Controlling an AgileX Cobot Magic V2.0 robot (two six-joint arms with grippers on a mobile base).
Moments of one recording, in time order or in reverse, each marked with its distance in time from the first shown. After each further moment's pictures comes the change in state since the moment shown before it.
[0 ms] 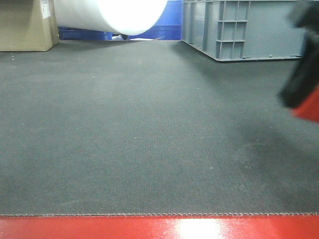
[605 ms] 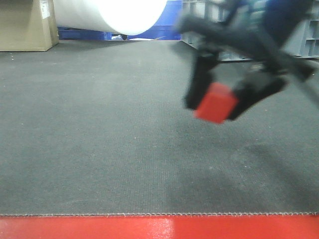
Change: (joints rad) left arm 0.000 0.000 0.000 0.000 0.000 0.000; right arm 0.253 0.310 -0.275 -0.017 0.000 0.204
